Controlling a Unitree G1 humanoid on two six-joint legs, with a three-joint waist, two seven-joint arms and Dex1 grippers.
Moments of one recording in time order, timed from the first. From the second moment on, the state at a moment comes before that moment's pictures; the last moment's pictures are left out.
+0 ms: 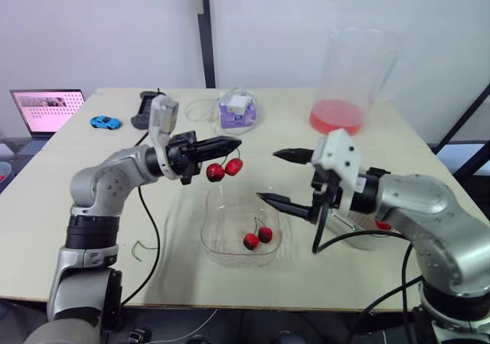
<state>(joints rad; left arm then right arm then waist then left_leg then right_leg) -0.83 0.50 0.13 0.08 -0.86 0.84 -1.16 -0.59 -0.49 -0.17 -0.77 0.52 1.15 0.75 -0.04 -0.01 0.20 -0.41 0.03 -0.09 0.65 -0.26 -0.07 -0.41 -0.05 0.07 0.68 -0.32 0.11</state>
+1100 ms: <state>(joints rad) -0.80 0.47 0.13 0.00 -0.91 0.85 -1.13 -0.75 -0.12 -0.33 -0.55 0.96 1.50 0.33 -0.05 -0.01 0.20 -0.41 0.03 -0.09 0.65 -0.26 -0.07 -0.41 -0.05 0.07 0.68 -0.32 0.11</state>
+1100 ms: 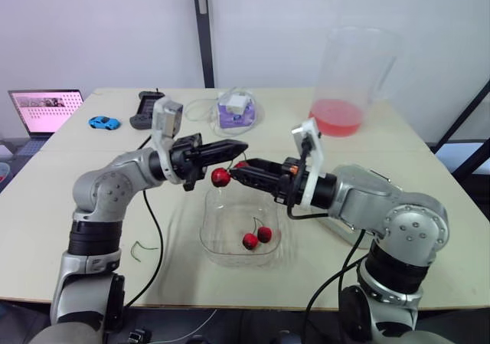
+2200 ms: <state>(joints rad) -0.79 0.45 0.05 0.03 -0.88 0.84 -1.15 -0.70 -0.42 -0.24 -0.51 1.23 1.47 0.28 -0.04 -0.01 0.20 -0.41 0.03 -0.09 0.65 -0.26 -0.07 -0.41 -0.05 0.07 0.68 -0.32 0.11</state>
